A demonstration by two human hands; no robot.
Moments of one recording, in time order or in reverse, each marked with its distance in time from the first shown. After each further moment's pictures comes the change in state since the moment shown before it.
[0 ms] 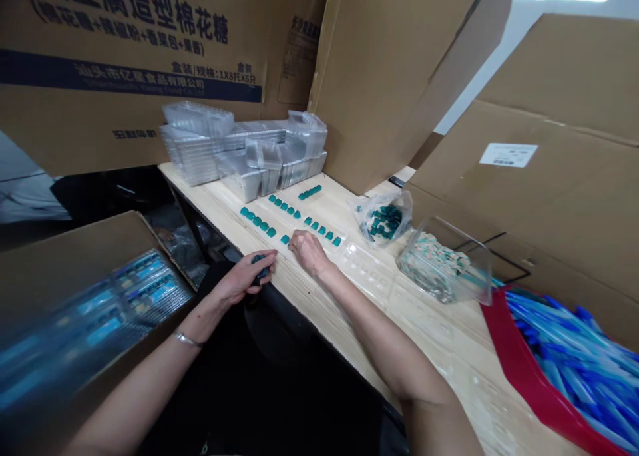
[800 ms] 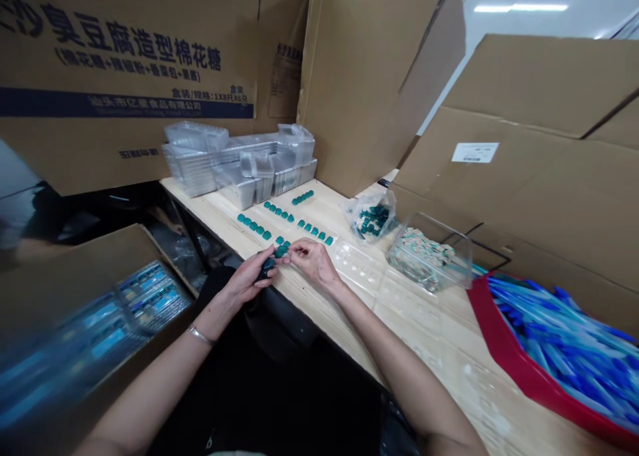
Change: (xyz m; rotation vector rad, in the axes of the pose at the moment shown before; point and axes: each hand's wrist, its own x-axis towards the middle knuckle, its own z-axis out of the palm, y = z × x) left_hand -0.003 0.006 0.029 -0.290 -0.116 0.017; right_hand -0.049 -0.036 -0.033 0.574 0.308 0.223
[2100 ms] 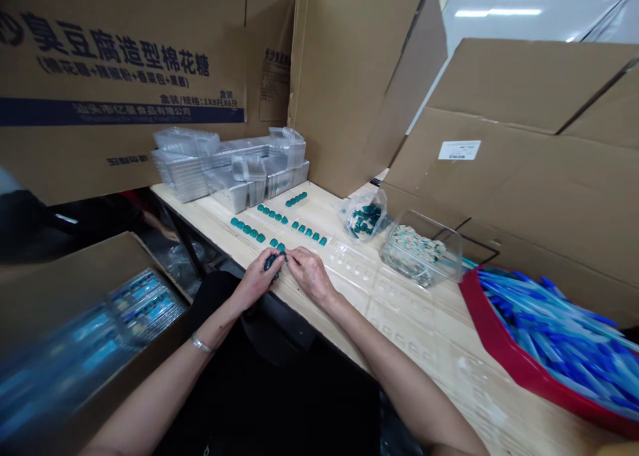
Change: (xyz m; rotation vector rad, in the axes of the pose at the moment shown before) left_hand 0.007 -0.016 0.012 0.847 0.142 0.346; right_hand -0.019 0.002 0.000 -0.133 0.043 -0.150
